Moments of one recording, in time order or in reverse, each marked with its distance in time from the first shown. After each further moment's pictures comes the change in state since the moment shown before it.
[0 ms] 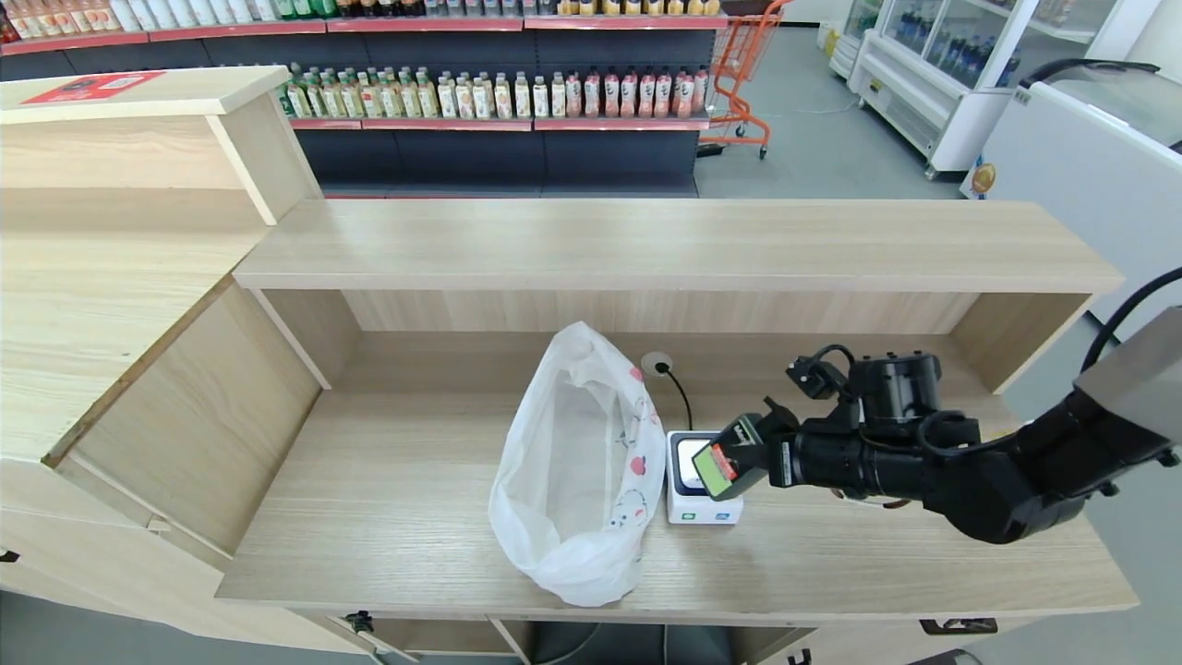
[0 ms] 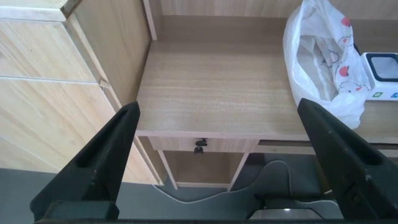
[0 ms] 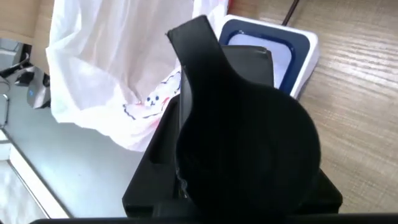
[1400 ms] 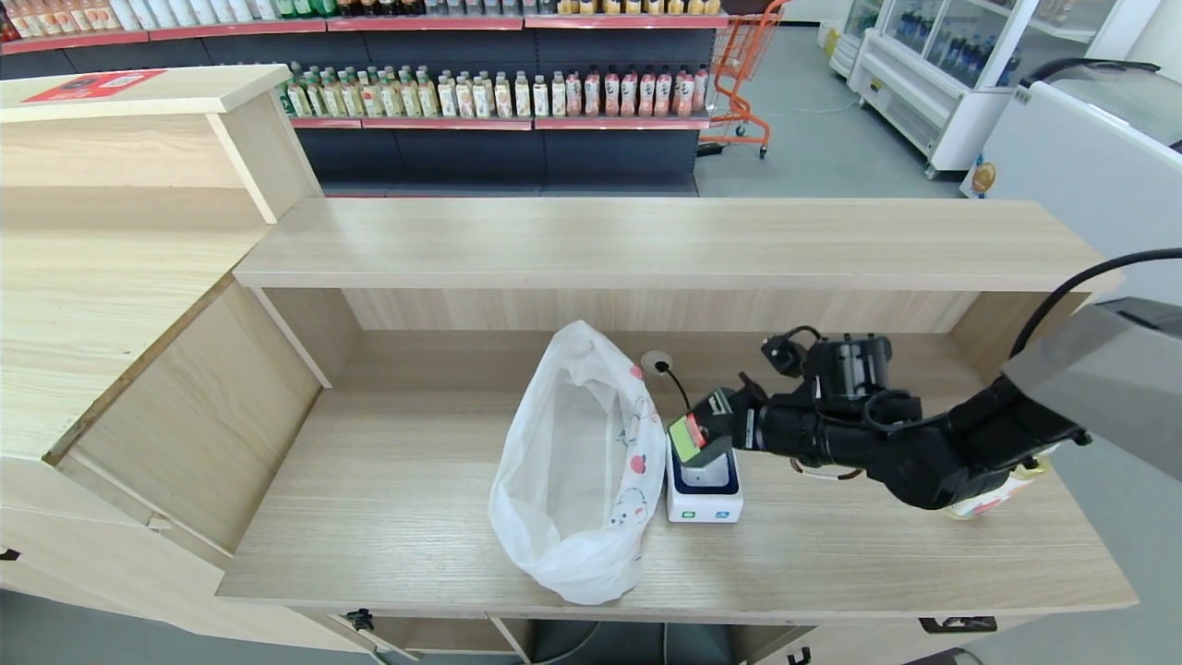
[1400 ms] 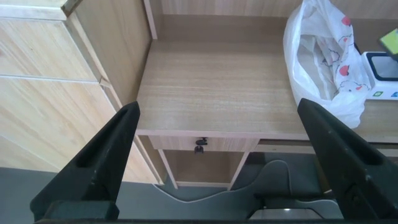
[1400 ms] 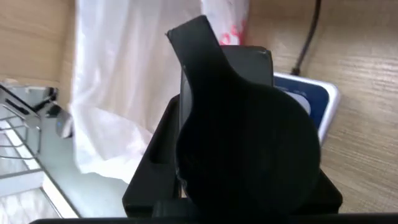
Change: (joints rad) left arm 0.000 0.000 0.000 0.000 0.000 0.000; right arm 0.035 0.089 -0.190 0.016 -0.036 0.166
